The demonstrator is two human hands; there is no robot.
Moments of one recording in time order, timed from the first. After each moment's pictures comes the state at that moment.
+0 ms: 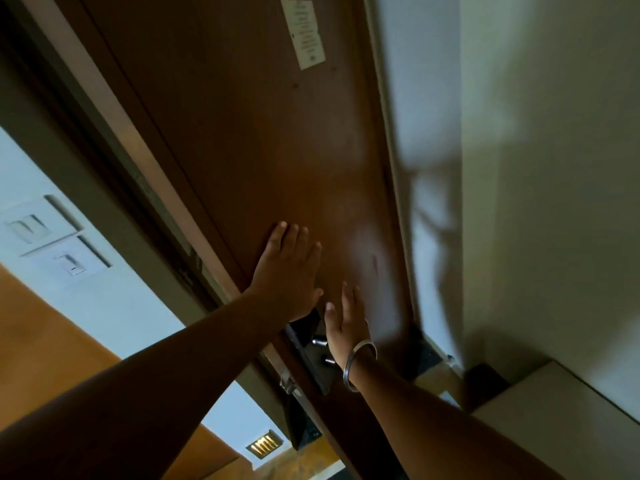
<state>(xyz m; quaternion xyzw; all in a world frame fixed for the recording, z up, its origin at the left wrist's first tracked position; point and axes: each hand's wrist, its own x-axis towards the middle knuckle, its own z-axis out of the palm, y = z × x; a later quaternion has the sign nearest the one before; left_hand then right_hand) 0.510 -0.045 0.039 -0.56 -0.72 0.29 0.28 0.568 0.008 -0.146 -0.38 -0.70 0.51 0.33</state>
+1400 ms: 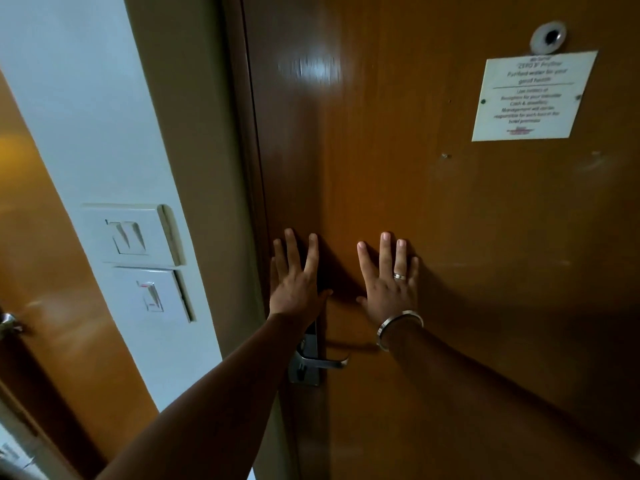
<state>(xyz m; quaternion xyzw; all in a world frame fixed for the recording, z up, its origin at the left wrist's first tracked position) 0.049 0.020 0.011 -0.24 -0.93 -0.16 0.22 0.123 0.179 0.004 -0.13 -0.95 -0.02 0.27</state>
